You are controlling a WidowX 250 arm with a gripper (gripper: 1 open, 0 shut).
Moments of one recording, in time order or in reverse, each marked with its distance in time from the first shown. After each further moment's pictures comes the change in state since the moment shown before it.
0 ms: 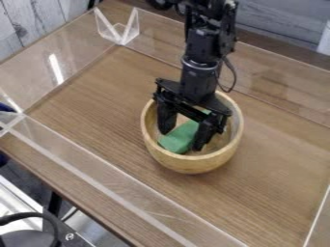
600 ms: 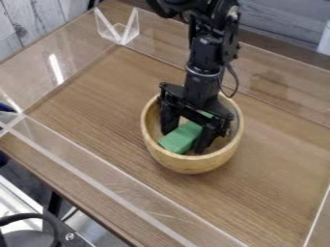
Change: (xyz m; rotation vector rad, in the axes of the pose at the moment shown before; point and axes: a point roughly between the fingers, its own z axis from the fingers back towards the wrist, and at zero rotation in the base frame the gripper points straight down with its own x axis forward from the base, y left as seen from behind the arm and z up) arm 0.013 -0.001 -0.013 0.025 -0.047 0.009
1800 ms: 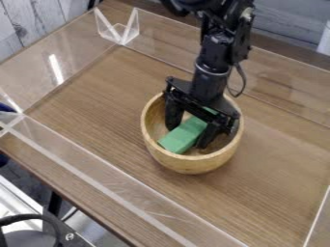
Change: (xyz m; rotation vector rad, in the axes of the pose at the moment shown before) arm 0.001 -0.007 -0.003 0.051 0.017 0.001
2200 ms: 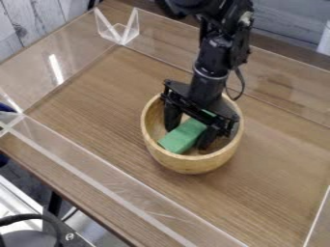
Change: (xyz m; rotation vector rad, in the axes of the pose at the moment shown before) arm -0.008 -0.001 -0.003 0.032 -0.014 0.035
